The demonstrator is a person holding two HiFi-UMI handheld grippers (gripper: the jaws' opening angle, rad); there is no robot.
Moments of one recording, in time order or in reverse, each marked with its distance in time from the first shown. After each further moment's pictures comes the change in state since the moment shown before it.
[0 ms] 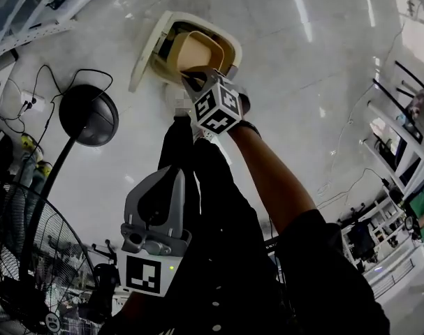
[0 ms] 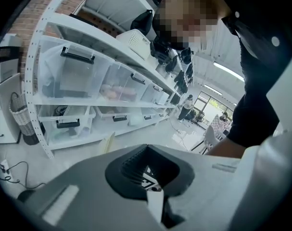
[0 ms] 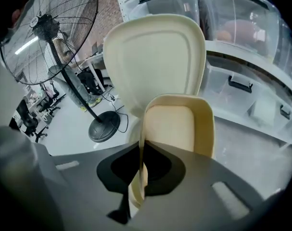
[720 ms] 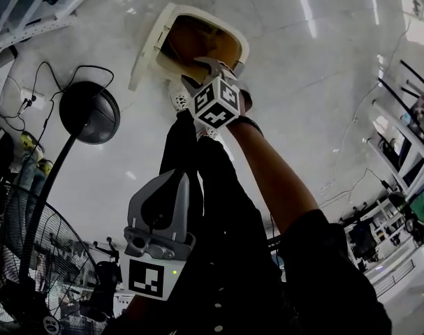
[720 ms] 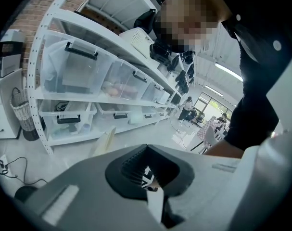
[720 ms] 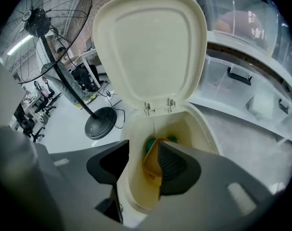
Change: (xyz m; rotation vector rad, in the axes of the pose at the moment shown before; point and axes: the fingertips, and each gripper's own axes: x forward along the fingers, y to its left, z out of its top) left arm -0.002 0.007 -0.019 -0.021 0.005 -0.003; right arm 0.028 0.000 -0.017 0.032 0.058 -0.030
